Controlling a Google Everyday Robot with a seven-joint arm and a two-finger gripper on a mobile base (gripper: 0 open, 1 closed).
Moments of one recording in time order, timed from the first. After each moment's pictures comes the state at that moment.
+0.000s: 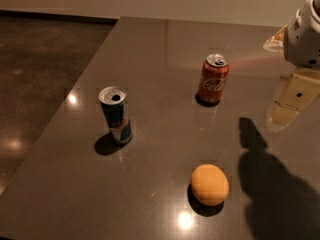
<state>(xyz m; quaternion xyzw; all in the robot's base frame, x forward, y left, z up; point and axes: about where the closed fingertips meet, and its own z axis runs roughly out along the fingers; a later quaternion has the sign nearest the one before) 0.438 -0.217 0.976 -0.60 0.78 -0.03 0.16</state>
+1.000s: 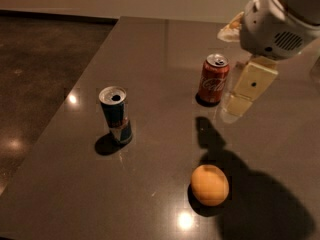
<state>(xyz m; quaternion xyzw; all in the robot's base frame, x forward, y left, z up) 0.444 -0.133 0.996 -0.64 0.73 0.03 0.22</state>
